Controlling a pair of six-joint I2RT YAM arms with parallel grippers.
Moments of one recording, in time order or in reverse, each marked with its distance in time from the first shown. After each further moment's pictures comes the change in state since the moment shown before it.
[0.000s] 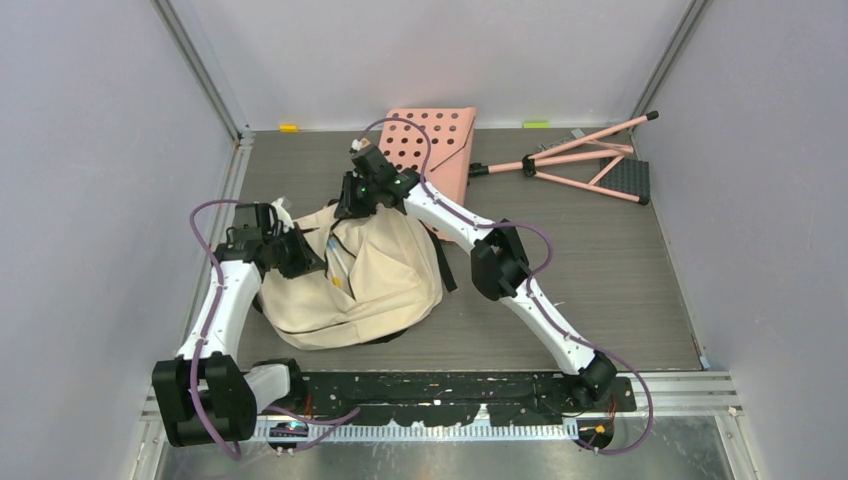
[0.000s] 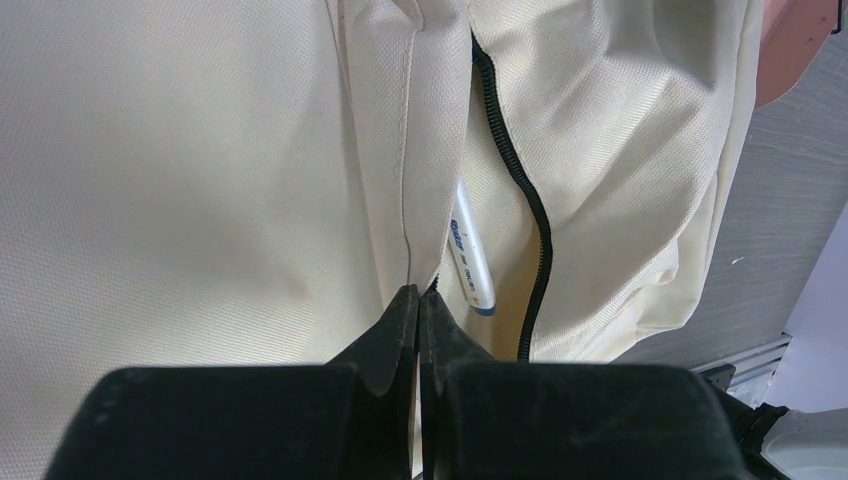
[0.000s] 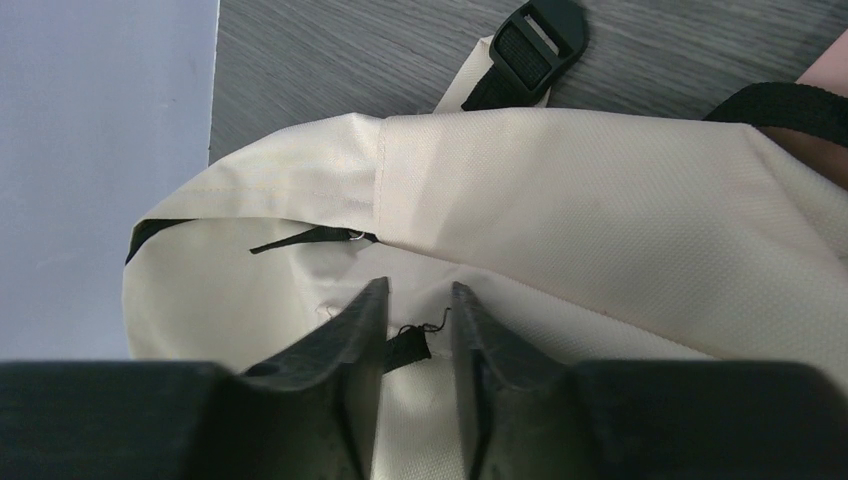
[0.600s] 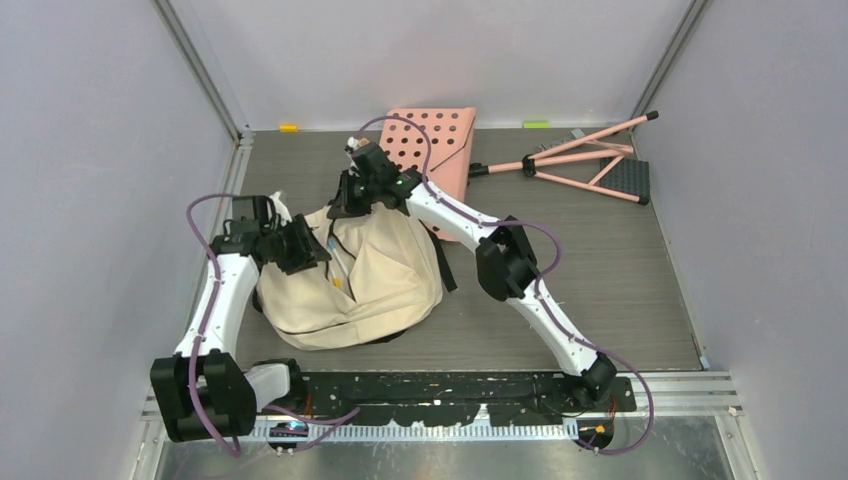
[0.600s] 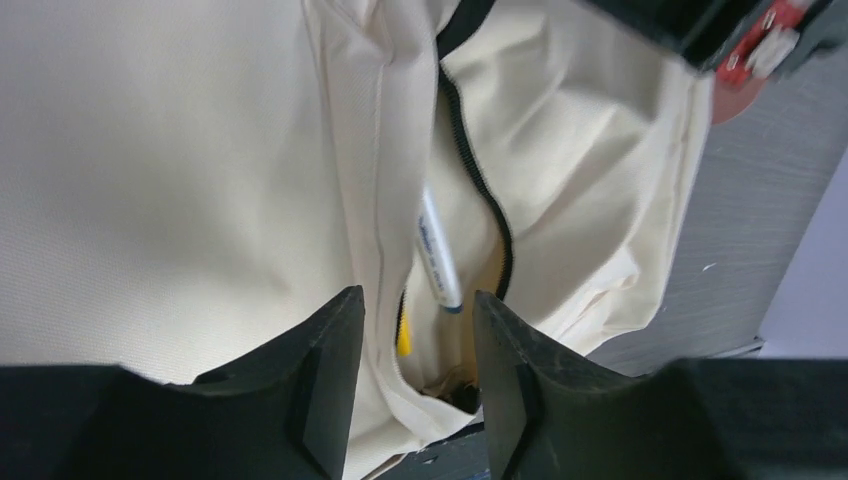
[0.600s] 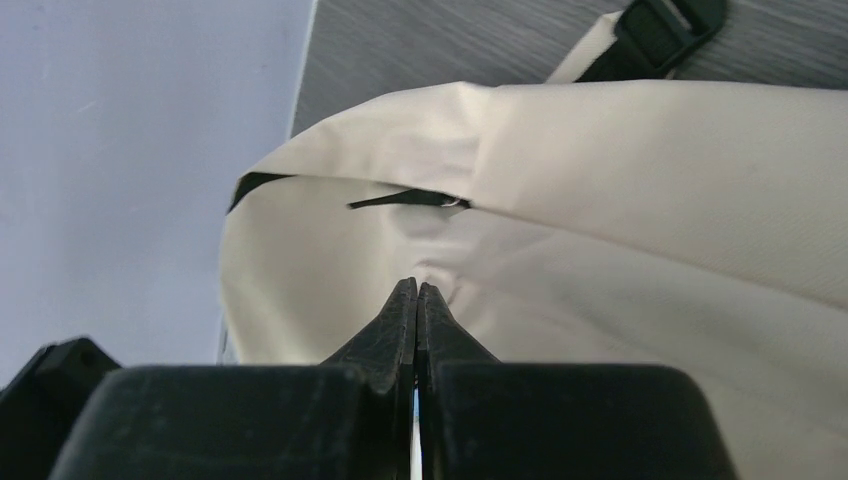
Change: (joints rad) left arm 0.000 0.021 0.053 -0.048 0.000 -0.017; right arm 0.008 -0.095 -0.145 0.122 -0.089 0.028
